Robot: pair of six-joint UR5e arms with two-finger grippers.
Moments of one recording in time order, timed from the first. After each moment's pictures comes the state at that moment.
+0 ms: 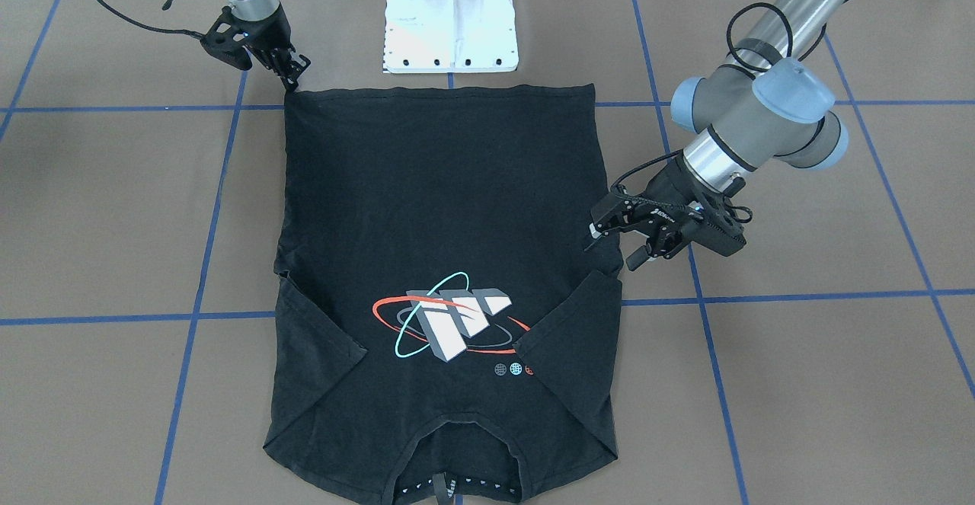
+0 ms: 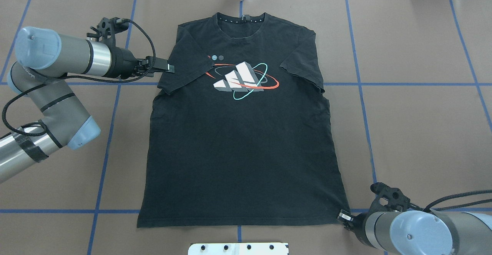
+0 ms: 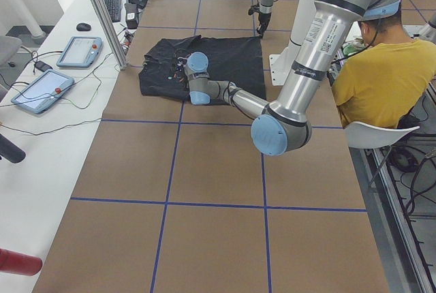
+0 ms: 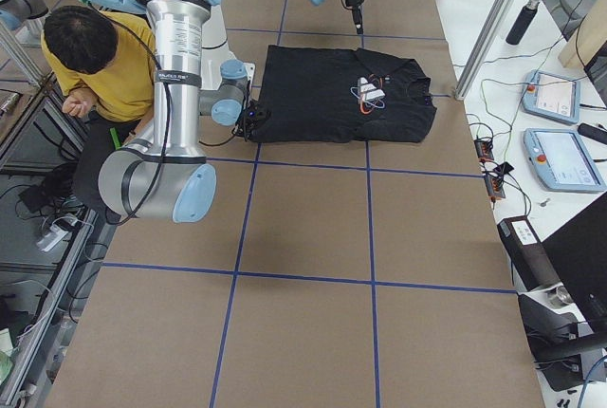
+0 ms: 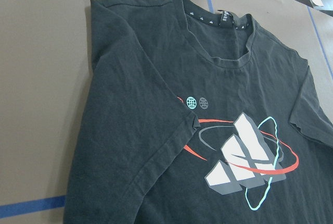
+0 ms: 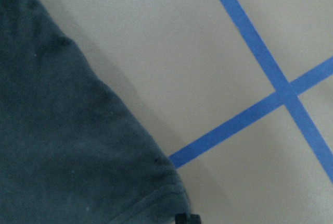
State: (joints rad) left arm -0.81 -2.00 -1.46 -2.63 -2.05 -1.26; right arm 0.08 -1.68 2.15 -1.24 1.59 2.09
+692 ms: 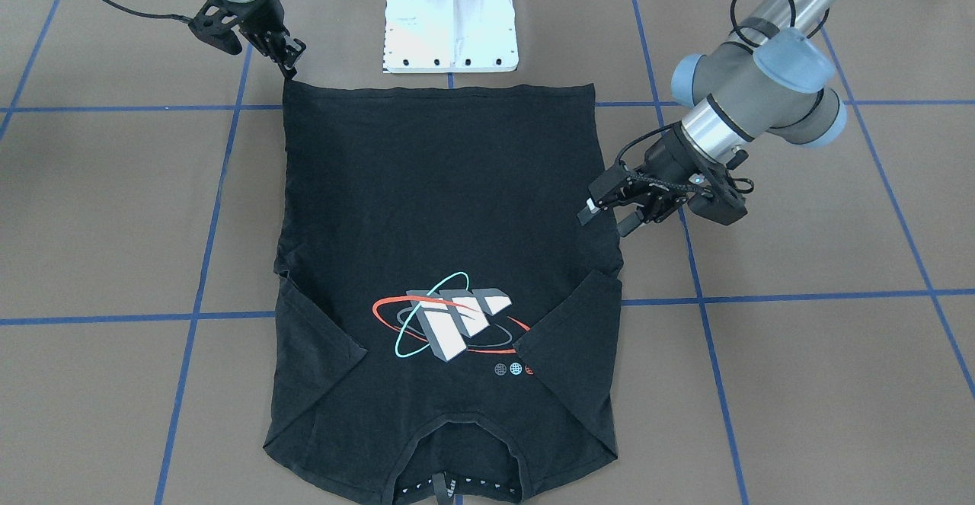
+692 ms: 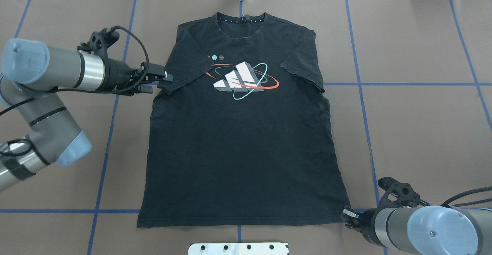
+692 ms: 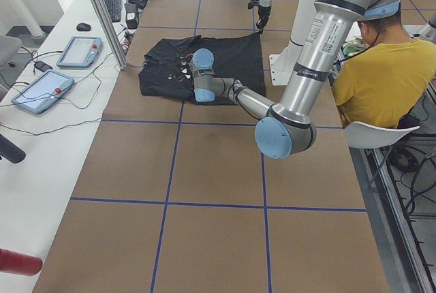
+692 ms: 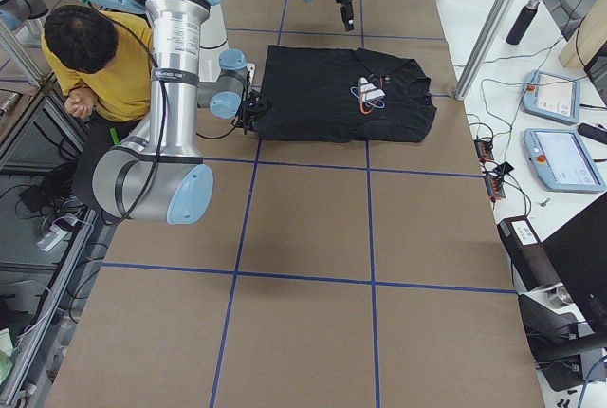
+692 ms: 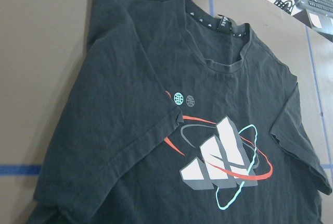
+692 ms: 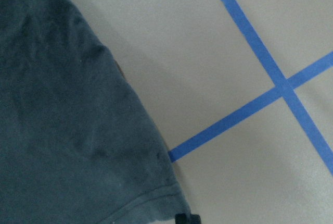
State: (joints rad) left arm -0.74 -1.88 -1.65 -2.56 -2.06 -1.56; right arm 0.10 -1.71 2.24 -1.24 1.61 2.09
